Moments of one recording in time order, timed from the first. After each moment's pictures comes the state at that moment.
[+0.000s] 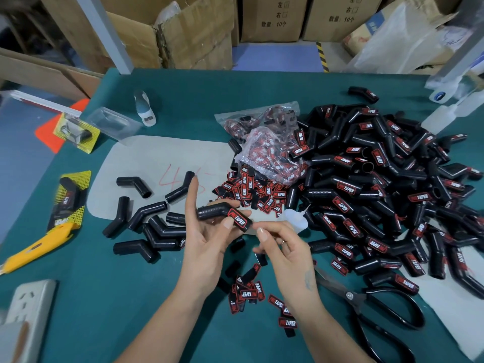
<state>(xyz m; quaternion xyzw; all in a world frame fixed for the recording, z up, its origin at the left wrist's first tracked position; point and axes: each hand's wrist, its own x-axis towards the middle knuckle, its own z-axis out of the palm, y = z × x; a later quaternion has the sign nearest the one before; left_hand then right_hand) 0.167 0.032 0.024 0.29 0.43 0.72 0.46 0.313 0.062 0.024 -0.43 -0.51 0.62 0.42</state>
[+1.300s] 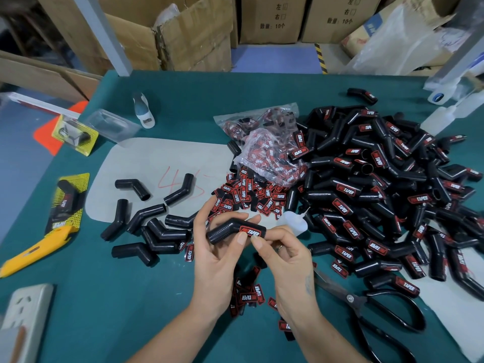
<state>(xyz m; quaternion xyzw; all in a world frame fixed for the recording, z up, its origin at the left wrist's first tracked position) 0.194 0.020 0.019 0.28 0.46 0.73 0.41 0.307 0.056 0.021 -0.42 -0.44 0.65 0.46</state>
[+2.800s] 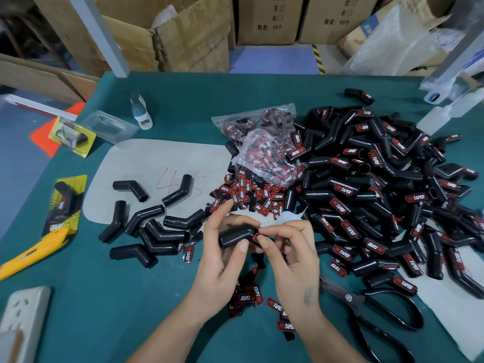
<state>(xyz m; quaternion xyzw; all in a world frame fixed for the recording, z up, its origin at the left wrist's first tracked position) 0.181 0.014 0.017 0.48 0.49 0.63 0.36 0.316 0.056 0.030 -0.42 -0.58 0.47 0.51</state>
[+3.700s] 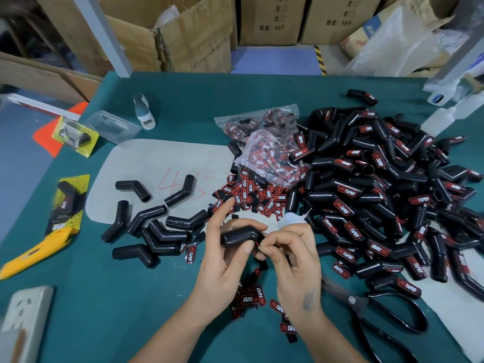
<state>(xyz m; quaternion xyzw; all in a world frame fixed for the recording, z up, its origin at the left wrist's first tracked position) 0.180 0.014 0.019 0.49 0.47 0.63 0.38 0.315 0.054 0.026 -0.37 -0.59 0.50 0.52</state>
